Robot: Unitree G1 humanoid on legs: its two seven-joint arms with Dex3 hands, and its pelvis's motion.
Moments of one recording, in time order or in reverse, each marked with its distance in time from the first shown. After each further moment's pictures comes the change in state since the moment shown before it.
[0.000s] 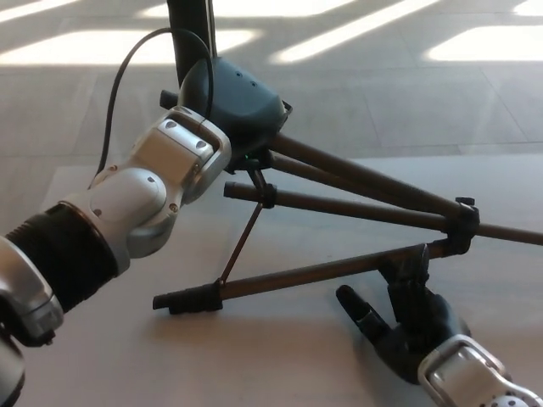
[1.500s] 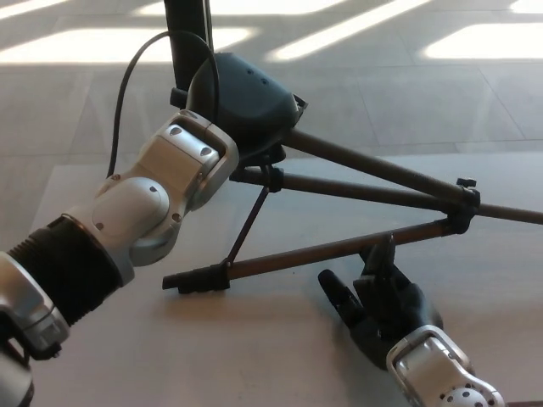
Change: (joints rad) left_arm 0.057 -0.029 0.102 -0.051 0.093 -0.032 0.024; right_arm -0.001 0.015 0.121 0.068 0.006 -0.195 -0.007
